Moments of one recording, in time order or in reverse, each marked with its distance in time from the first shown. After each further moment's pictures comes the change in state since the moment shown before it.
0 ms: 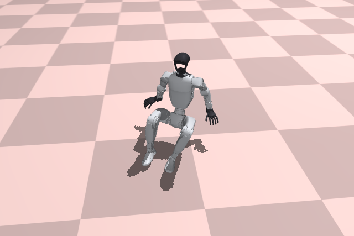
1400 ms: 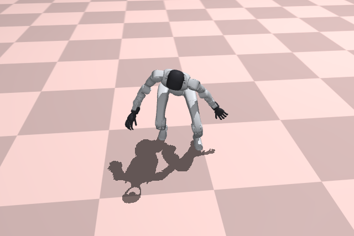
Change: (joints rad) left arm -0.982 0.373 0.316 0.431 0.021 0.269 -0.983; right arm -1.100 -0.057 0.255 -0.620 0.427 -0.152 0.733; waist -0.090 -0.349 0.000; left_leg 0.000 -0.031 -0.111 -0.334 -0.319 -0.498; right_leg 0.000 -0.022 0.124 -0.208 -0.794 -0.387
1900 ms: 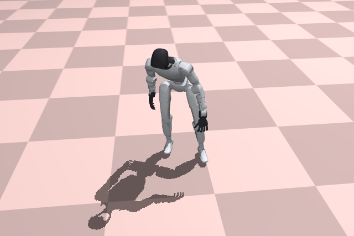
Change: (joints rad) left arm -0.320 -0.146 -0.215 -0.257 -0.298 -0.289 -0.661; right arm 0.313 0.249 -0.246 0.524 -0.156 0.146 0.211; waist -0.112 0.369 -0.162; left_leg 0.858 -0.151 0.339 -1.307 0.536 0.152; right_leg 0.879 -0.141 0.008 -1.435 0.589 0.044
